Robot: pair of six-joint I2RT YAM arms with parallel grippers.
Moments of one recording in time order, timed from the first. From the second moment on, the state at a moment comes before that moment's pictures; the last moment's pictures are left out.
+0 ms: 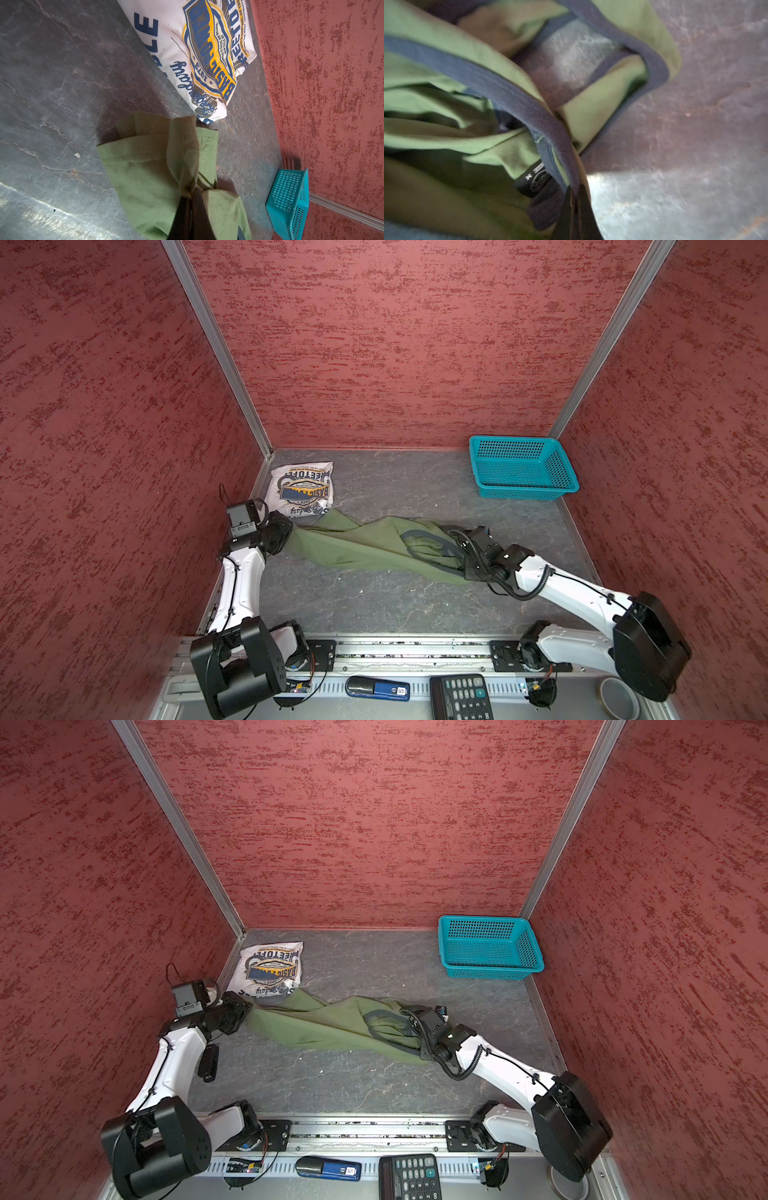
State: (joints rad) left arm 0.39 1.14 0.77 -0.51 0.41 -0.78; right arm 0.63 1.20 0.68 -0.71 0.21 0.73
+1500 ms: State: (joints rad) left arm 0.38 1.11 0.60 -0.47 0.49 -0.75; right arm 0.58 1.40 0.90 -0.64 0.33 0.65
